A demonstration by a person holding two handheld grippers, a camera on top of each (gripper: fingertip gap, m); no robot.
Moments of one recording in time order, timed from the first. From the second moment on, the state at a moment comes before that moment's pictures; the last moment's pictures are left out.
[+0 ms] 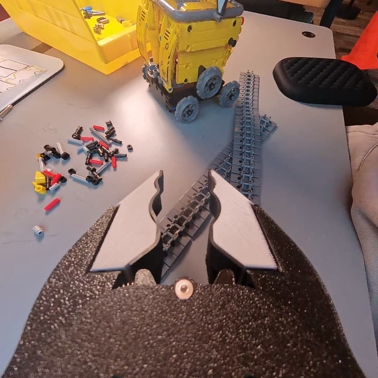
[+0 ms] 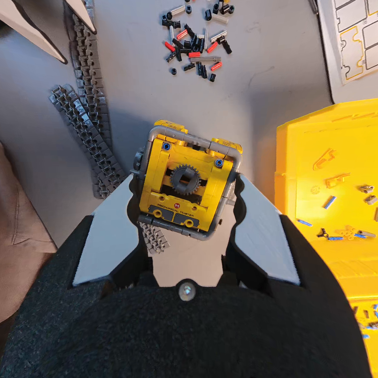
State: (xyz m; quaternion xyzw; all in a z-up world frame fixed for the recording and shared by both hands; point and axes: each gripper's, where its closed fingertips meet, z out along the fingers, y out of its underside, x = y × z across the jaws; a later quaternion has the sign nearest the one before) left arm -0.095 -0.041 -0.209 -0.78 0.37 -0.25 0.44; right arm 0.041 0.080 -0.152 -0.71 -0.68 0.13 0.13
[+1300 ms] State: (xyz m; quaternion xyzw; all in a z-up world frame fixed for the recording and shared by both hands) left arm -0.114 -0.030 -0.205 -0.80 0.32 -0.23 0.46; right arm 0.042 0.076 -0.192 -0.67 -0.74 0.02 0.02
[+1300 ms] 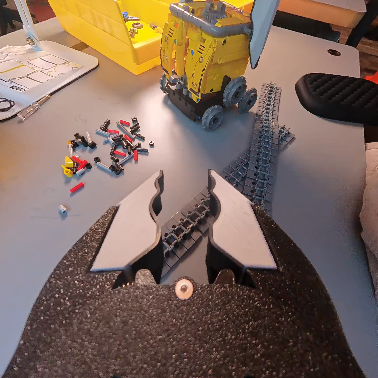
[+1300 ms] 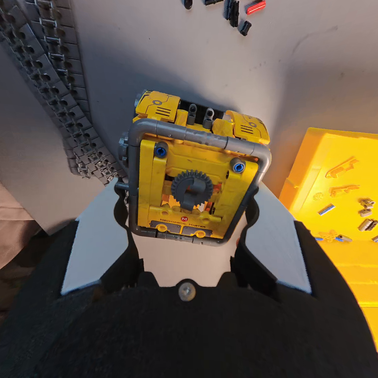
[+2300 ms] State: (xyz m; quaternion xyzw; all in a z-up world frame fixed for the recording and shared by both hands) left arm -0.114 -0.030 -0.219 -0.81 0.31 -0.25 0.43; right arm 0.063 0.083 -0.171 -0.69 -0.72 0.04 0.03
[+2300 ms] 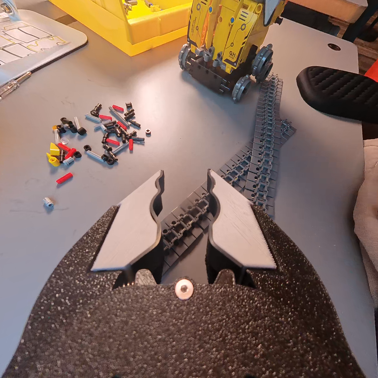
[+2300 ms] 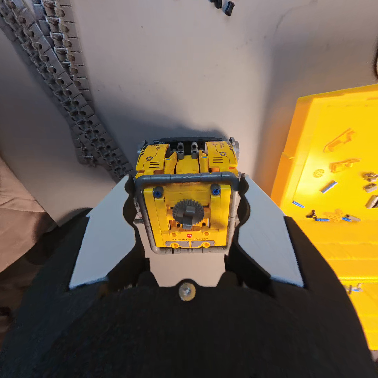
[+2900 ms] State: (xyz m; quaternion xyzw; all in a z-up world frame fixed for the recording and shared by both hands) left arm -0.110 -0.033 -0.216 -0.80 0.33 -0.24 0.44; right arm 0.065 0.084 -0.177 -0.66 -0.74 -0.06 -0.06
